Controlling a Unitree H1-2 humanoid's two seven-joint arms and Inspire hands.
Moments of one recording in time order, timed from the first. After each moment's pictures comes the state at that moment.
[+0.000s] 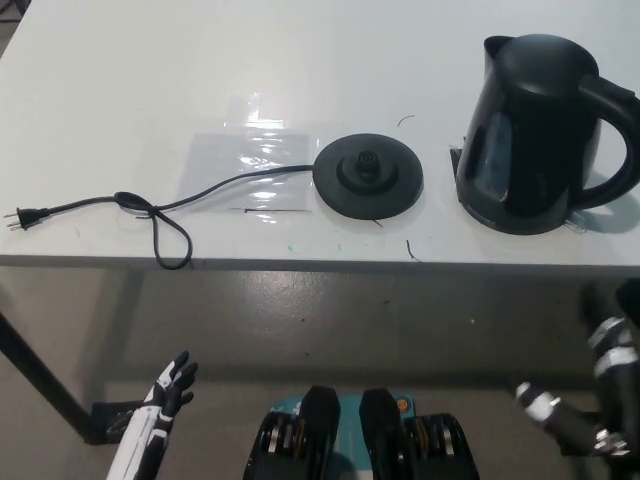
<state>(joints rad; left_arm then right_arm) 0.17 0.14 -0.05 -0.09 0.08 -0.11 -0.04 0.07 -0.06 -0.07 -0.15 -0.12 -0.37 -0.06</state>
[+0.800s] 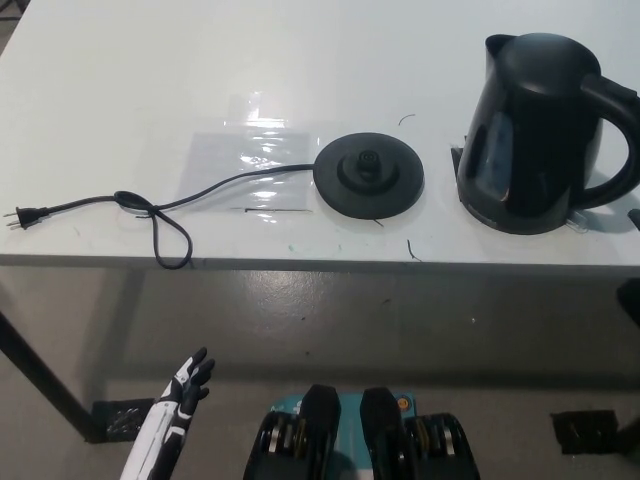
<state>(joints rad) 0.15 0.14 -0.09 -0.08 0.11 -0.12 -0.04 -0.26 -0.22 -0.26 -0.05 0.05 -0.20 -0.06</state>
